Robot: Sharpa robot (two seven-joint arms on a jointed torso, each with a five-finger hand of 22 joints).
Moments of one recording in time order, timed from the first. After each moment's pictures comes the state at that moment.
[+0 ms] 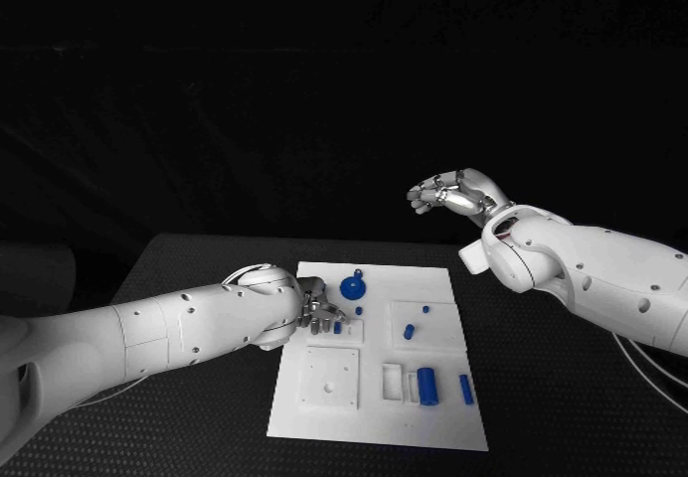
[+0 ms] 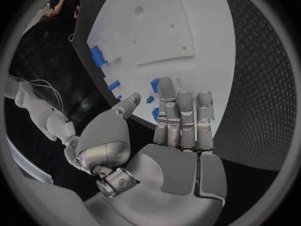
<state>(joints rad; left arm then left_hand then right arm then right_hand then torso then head) 1.21 -0.55 -0.17 1.25 -1.14 -0.02 -0.47 0.66 -0.20 0.62 0.00 0.05 1.14 0.03 0.30 0.83 1.33 -0.07 0.72 0.41 0.98 -0.11 1.34 0.52 0.02 0.82 -0.10 0.95 1.31 1.24 -0.69 0.03 1.25 -0.63 -0.38 0.19 0.88 -0.10 0.50 -0.26 0.38 0.84 0.19 0.32 0.37 1.03 0.14 0.30 0.07 0.85 0.15 0.51 0.40 0.24 0.49 0.27 0.41 1.16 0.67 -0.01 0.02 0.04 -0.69</state>
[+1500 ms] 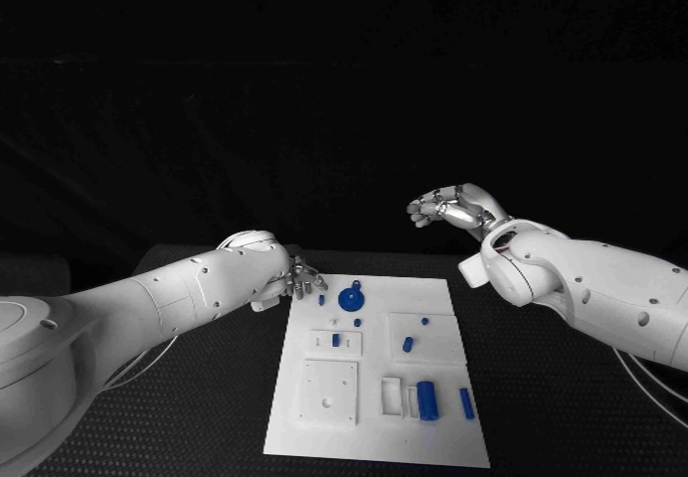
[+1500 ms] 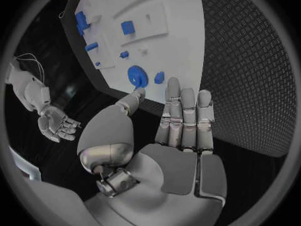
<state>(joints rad) 1.27 -0.39 -0.13 0.84 -1.07 0.09 -0.42 0.80 -0.14 0.56 -0.05 0.05 0.97 0.11 0.22 0.78 1.21 0.00 0.65 0.38 0.89 -0.05 1.27 0.48 0.02 0.75 -0.08 0.87 1.31 1.24 -0.69 0.03 1.25 -0.61 -0.38 0.19 0.88 -0.10 0.50 -0.26 0.38 0.84 0.19 0.32 0.36 1.03 0.14 0.30 0.07 0.85 0.15 0.51 0.40 0.24 0.49 0.27 0.41 1.16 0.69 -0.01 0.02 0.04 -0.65</state>
